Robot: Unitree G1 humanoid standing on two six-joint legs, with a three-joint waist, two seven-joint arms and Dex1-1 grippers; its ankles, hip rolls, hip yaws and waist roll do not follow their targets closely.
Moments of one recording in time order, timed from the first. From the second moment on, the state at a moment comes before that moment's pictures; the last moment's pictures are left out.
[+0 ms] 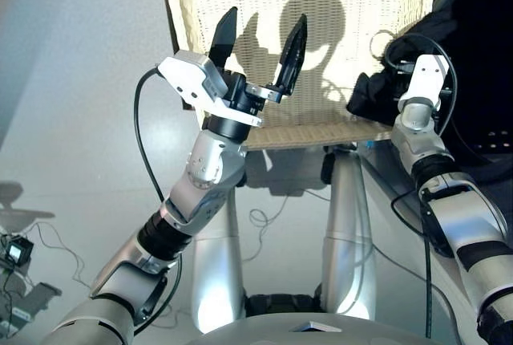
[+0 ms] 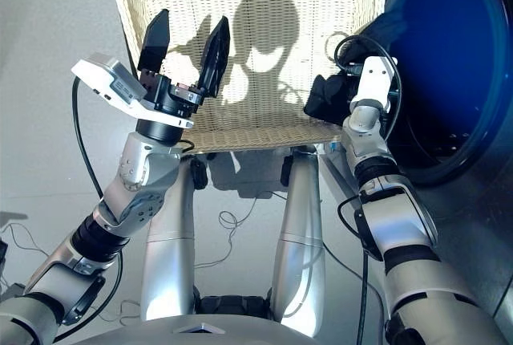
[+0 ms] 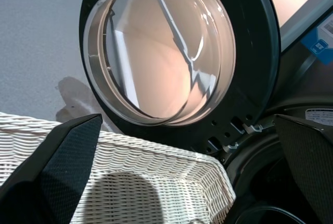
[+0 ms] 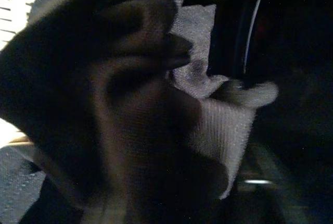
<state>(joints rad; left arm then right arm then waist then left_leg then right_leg) -0.53 0.39 -0.53 -0.29 -0.63 -0.34 0.22 -0.93 -0.49 0.31 1.11 0.38 -0.21 -0.47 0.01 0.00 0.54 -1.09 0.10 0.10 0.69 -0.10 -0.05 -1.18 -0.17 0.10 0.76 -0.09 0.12</state>
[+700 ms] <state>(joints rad) -0.54 0.41 -0.53 -0.29 -0.63 -0.34 0.23 -0.88 -0.49 0.27 0.99 0.40 -0.21 -0.54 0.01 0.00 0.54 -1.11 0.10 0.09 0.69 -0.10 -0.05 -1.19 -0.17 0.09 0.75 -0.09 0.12</state>
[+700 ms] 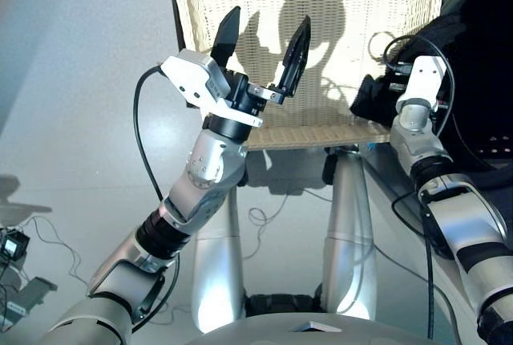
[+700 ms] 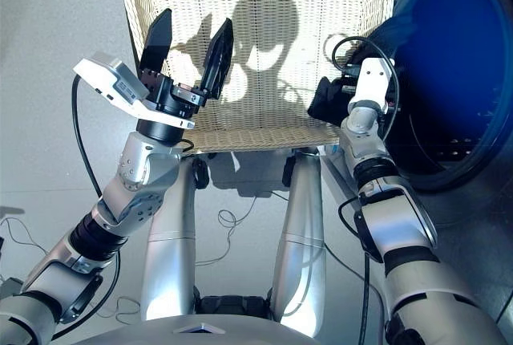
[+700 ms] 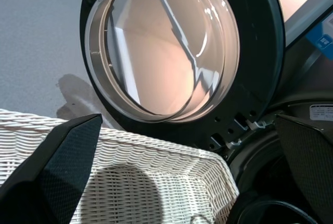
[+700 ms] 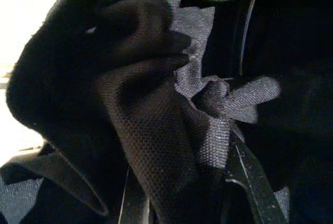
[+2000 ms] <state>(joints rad) -0.52 0.46 -0.50 -0.29 -0.63 -0.35 0.22 -0.83 -0.49 0.10 0.89 0.66 -0.31 -0.62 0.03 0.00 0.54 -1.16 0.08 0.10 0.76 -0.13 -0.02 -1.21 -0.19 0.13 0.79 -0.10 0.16</state>
